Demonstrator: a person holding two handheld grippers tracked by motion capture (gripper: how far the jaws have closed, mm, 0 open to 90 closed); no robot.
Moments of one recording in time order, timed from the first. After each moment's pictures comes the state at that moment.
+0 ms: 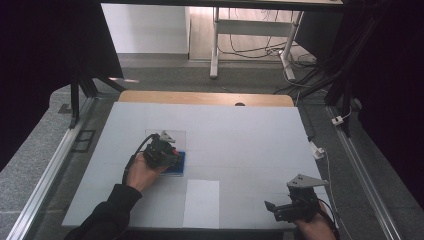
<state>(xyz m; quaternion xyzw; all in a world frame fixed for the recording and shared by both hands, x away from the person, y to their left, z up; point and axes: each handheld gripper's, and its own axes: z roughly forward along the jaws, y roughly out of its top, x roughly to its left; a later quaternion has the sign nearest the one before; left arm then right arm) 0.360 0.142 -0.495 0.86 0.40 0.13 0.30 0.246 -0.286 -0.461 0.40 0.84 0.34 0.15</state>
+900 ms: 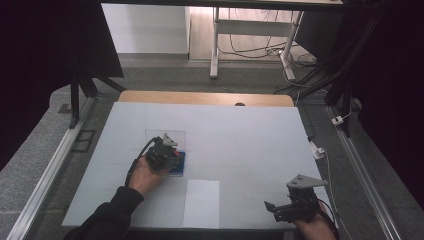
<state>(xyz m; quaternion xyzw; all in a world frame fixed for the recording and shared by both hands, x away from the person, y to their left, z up) 0.356 0.139 -0.501 0.84 0.42 0.14 0.31 0.245 -0.286 -0.461 0.40 0.84 0.34 0.15</state>
